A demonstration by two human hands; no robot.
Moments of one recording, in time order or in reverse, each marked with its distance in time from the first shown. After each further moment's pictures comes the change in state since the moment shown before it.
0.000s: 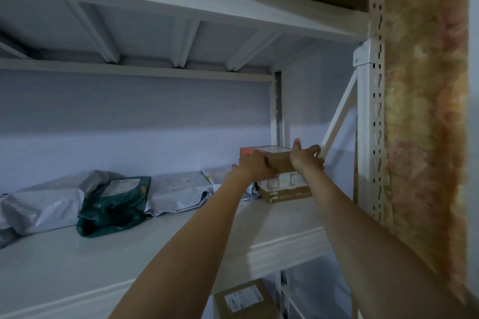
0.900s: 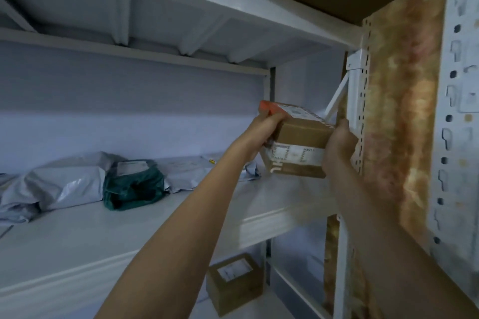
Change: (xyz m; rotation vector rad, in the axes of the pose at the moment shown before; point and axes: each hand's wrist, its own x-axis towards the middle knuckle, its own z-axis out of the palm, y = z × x) left_hand -0.105 0.022 -0.081 -0.991 -0.061 0.200; right_hand -0.129 -0.017 -0.084 0.778 0.349 -0.047
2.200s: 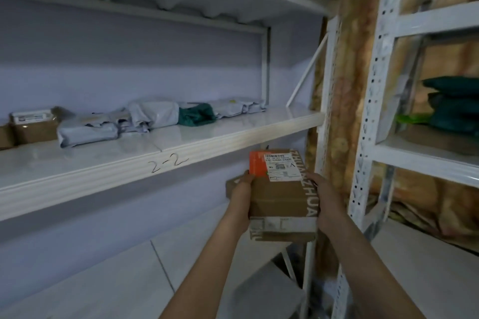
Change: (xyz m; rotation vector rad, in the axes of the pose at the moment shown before) left_hand -0.444 -0.069 -0.074 -0.477 0.038 -0.497; right_hand -0.433 0.038 -0.191 -0.025 -0.264 0.488
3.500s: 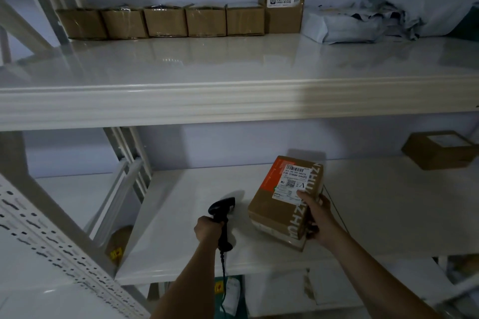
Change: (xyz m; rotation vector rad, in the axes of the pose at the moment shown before) left_hand -0.166 -0.171 -0.573 0.493 1.044 -0.678; right_hand -0.052 0.428 0.304 -0.508 -0.375 0.543
